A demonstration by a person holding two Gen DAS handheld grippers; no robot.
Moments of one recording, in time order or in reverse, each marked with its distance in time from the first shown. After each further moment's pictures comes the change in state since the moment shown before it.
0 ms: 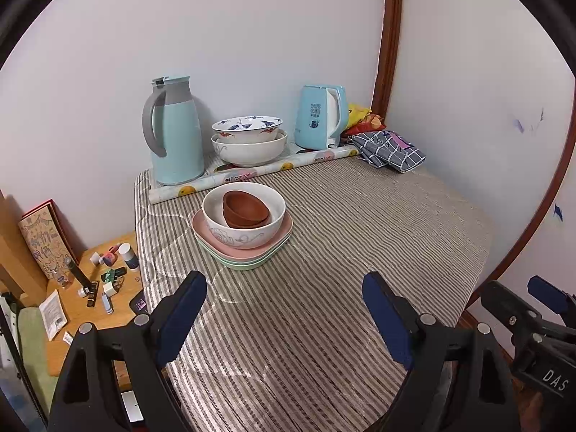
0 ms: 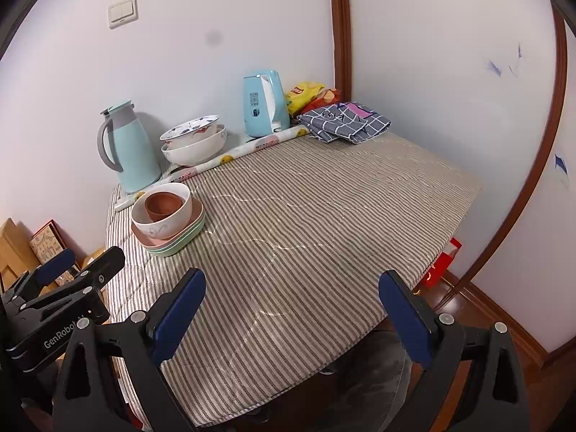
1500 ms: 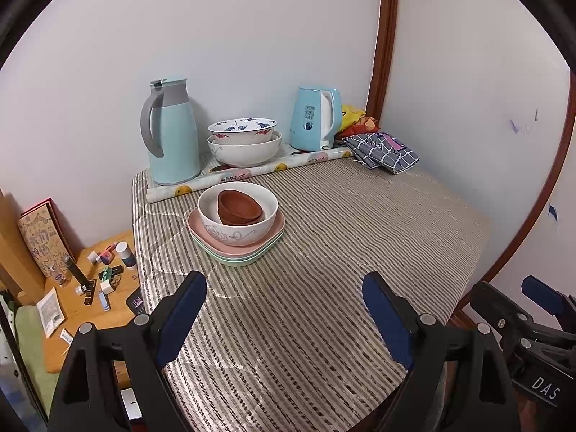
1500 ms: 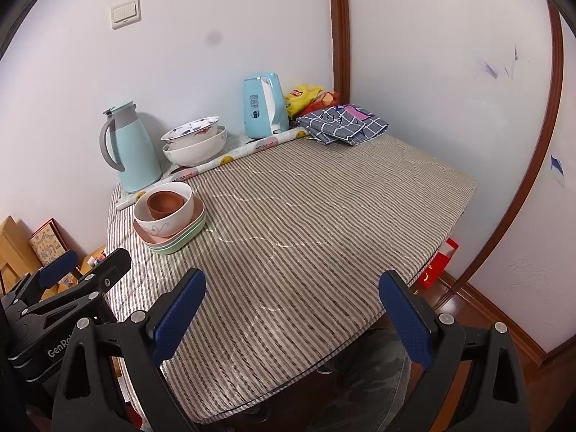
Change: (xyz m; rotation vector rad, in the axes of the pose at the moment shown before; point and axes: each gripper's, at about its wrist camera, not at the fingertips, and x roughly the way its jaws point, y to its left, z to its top) left arm -0.012 -0.007 -0.004 -0.001 -0.010 -0.017; right arm -0.009 0.001 -0.005 -0.011 -0.011 -0.002
